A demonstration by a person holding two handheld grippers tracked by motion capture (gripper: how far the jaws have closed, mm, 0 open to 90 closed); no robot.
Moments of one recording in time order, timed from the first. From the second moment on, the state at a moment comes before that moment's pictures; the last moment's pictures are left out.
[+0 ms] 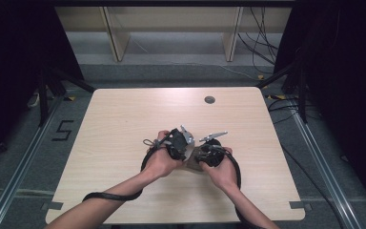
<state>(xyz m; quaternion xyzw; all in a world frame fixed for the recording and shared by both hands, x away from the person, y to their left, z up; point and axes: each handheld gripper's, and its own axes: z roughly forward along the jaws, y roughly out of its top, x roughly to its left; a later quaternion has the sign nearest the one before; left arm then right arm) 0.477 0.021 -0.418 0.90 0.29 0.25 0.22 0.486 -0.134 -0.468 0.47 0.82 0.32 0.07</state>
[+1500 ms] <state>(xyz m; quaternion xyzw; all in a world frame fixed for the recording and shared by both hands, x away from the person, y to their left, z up) 0.469 -0.004 -0.422 0.90 0.25 0.26 0.24 0.483 -0.164 -0.465 0.51 0.80 0.31 0.08</state>
